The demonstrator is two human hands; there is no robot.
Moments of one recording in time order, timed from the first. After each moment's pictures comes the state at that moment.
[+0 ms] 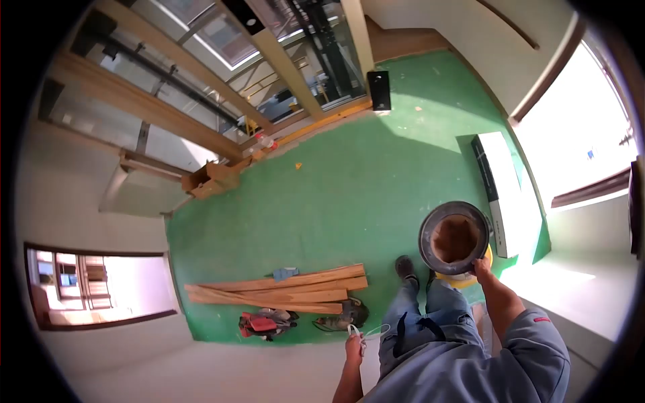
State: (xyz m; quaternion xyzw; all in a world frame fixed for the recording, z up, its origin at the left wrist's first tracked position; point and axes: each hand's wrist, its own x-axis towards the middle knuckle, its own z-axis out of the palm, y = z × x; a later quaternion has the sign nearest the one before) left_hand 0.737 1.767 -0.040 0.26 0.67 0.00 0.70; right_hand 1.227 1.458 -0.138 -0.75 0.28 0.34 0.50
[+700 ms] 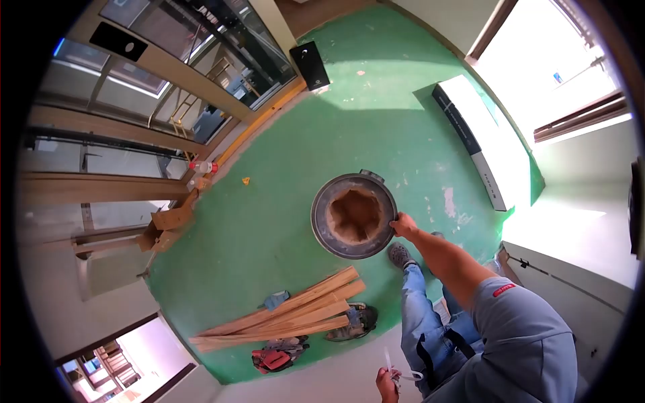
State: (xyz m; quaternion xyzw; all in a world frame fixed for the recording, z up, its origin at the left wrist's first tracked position) left_hand 0.729 1.713 -0.051 0.34 0.70 -0.07 0.63; right_hand 1.270 1.765 -0.274 -0.80 0.11 0.44 0.39
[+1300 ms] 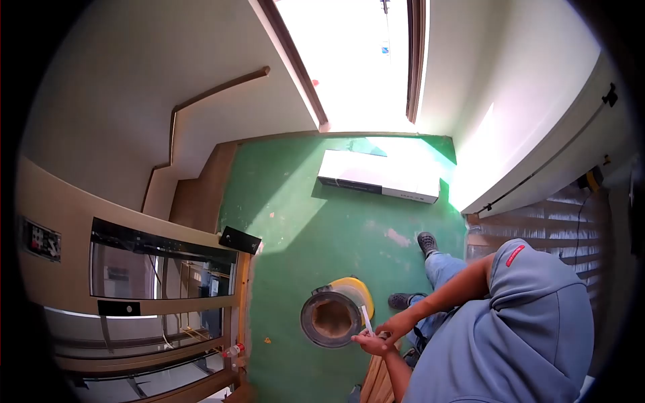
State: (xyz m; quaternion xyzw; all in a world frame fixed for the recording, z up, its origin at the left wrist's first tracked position) left_hand 1.125 1.768 0.058 0.61 0.50 0.04 0.61; right_hand 1.186 1.634 0.107 -0.65 -0.26 0.54 0.47
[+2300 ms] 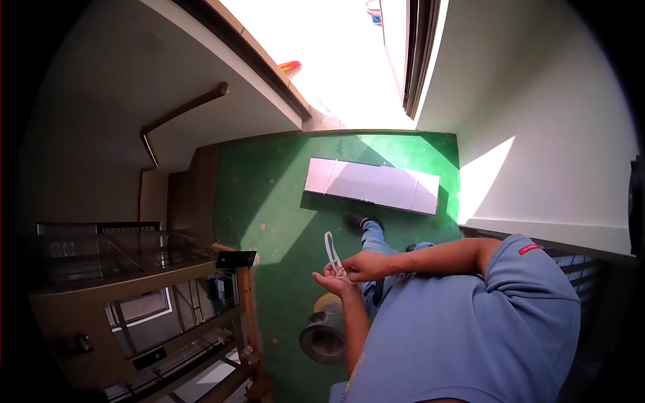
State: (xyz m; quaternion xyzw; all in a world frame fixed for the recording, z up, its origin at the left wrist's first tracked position) left_hand 1.590 1.466 0.095 0.40 0.44 -0.01 0.80; right_hand 1.588 1.316 0.154 -0.76 -0.16 0.24 0.59
